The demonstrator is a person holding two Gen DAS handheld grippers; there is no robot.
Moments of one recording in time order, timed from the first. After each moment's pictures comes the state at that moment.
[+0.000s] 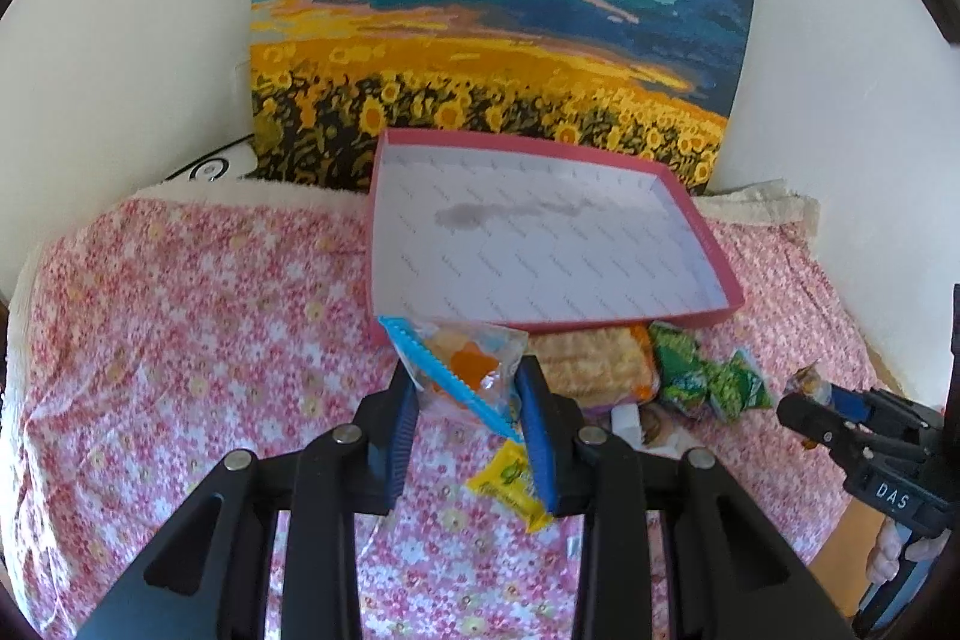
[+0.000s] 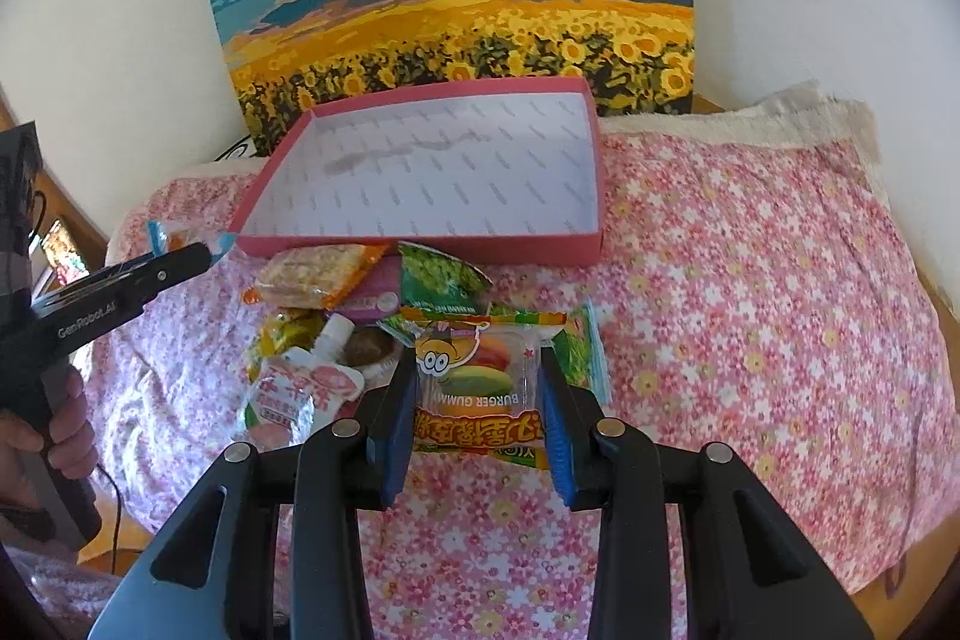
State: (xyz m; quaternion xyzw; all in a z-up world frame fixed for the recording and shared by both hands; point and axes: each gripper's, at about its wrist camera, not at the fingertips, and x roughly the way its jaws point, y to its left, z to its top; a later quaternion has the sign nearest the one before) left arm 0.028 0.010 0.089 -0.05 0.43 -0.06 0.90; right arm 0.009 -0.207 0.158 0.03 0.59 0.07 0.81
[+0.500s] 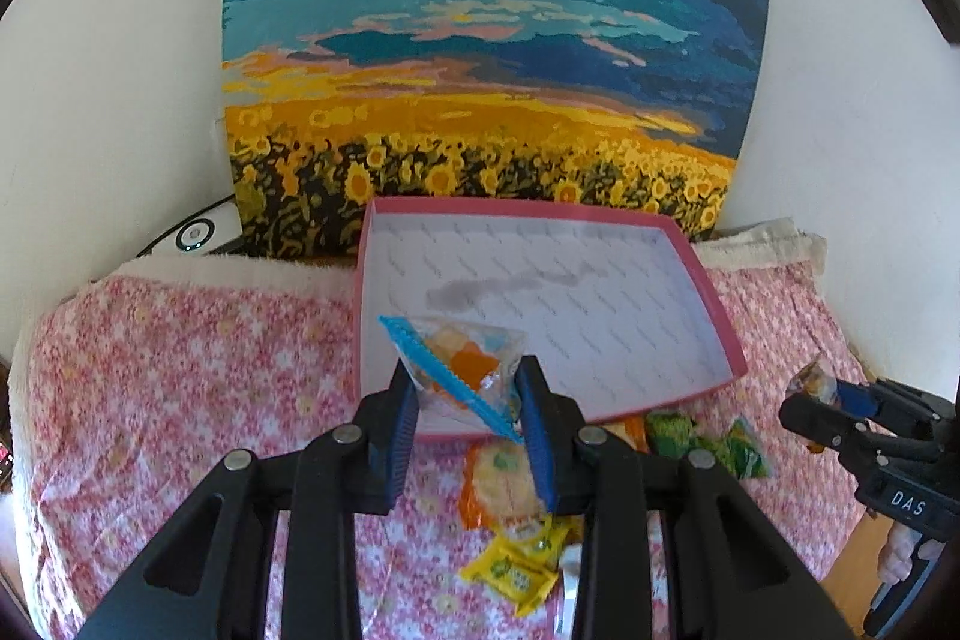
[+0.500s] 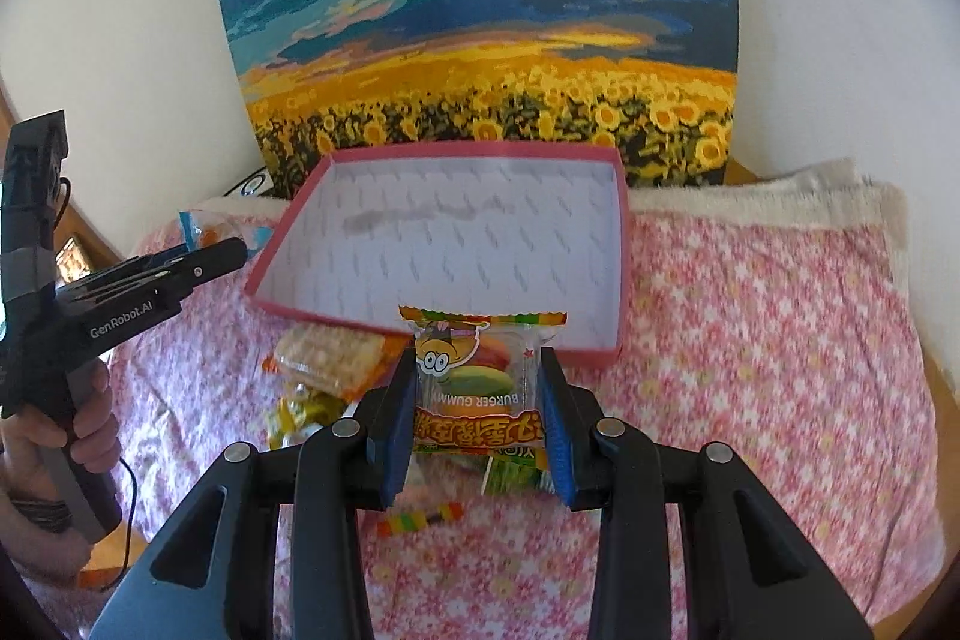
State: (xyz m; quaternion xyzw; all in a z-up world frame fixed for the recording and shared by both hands) left arm 0.075 0.001 0.110 -0.05 0.42 -0.06 0.91; right arm 0.063 -0.204 0.173 0.02 0.57 0.10 0.81
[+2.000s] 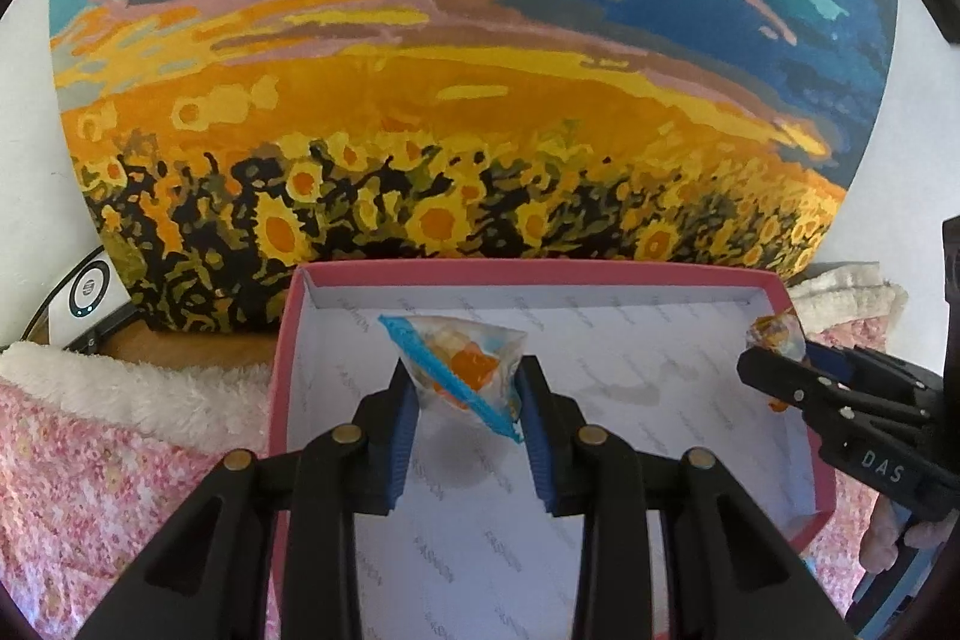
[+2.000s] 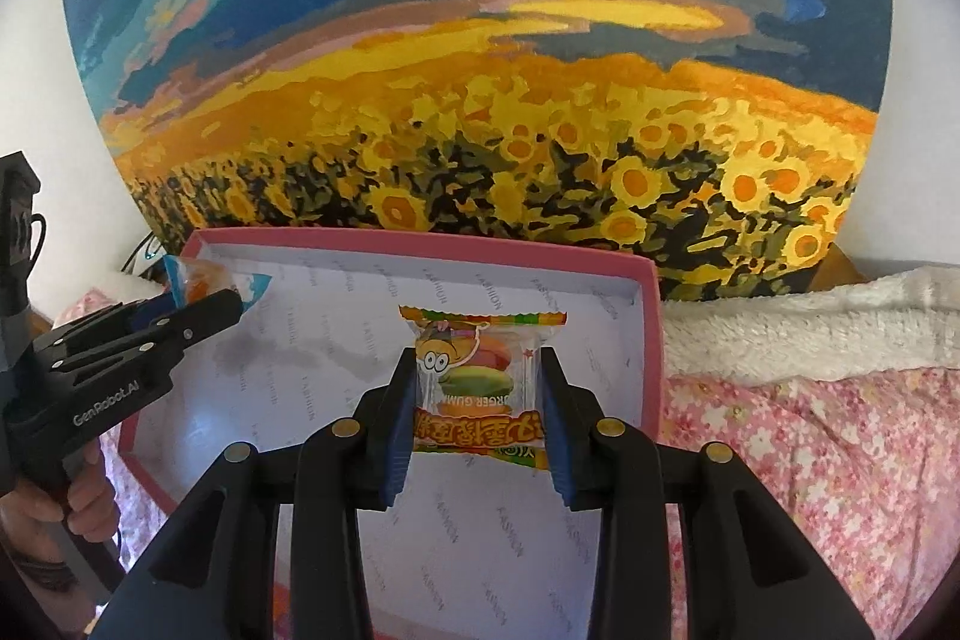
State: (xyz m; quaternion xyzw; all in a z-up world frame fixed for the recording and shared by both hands) left arm 0.208 -0.003 0.046 -0.06 0.46 -0.05 0.88; right arm 0.202 -0.211 0.072 0.02 0.61 0.09 0.79
